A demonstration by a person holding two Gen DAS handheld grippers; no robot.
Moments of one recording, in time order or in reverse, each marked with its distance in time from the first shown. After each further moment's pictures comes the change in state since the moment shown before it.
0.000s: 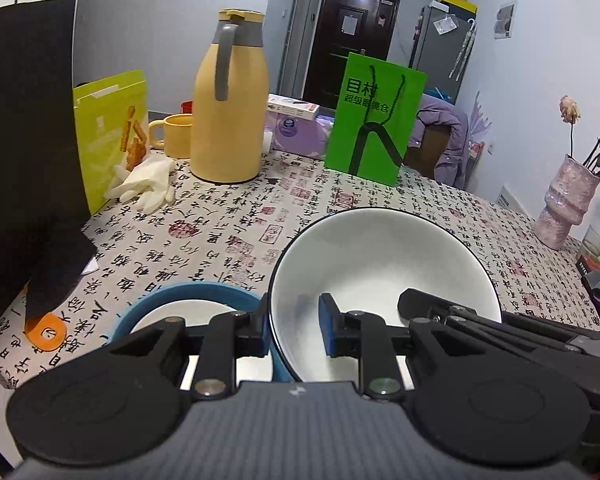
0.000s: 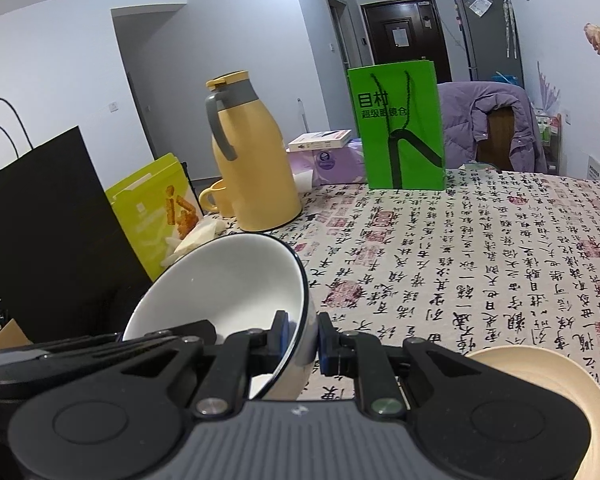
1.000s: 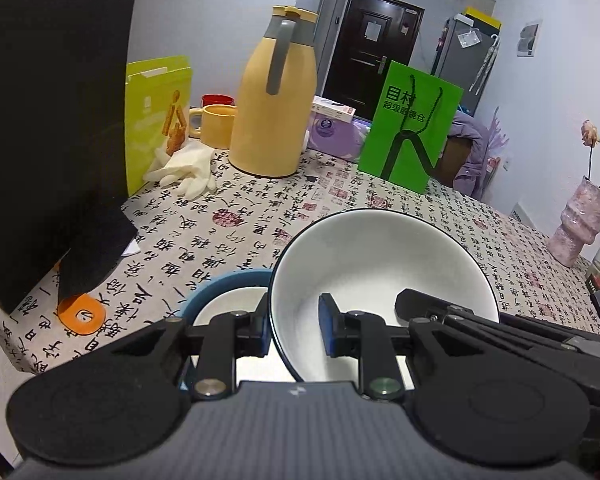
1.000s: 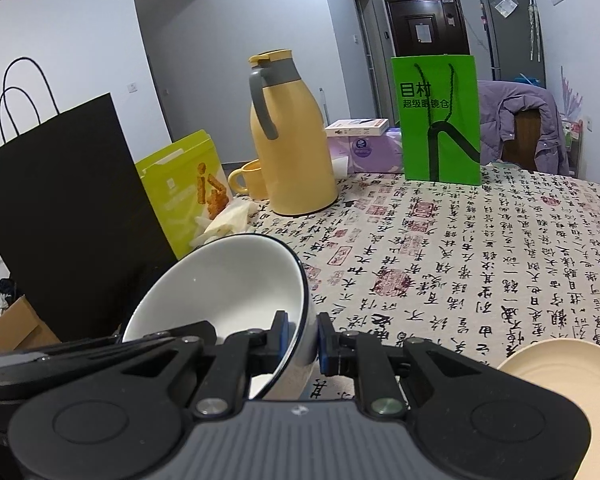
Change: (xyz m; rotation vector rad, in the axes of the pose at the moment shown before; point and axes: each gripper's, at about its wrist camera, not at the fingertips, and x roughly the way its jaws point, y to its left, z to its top) left arm -0.011 0.054 -0.008 -0.075 -0.003 0.020; right arm 0.019 0.049 -0.009 -0.050 0.033 0.034
